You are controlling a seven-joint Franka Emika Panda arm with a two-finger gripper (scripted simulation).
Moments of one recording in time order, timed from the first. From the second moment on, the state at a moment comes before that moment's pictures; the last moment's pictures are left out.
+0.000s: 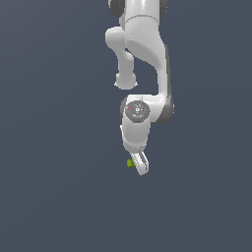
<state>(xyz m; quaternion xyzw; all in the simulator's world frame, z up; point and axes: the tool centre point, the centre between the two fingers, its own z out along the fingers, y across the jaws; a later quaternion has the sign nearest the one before) 0.052 0.033 0.074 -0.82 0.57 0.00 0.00</state>
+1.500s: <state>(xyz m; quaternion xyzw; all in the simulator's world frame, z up) 0.055 0.037 0.013 -0.78 0.63 0.00 0.00</state>
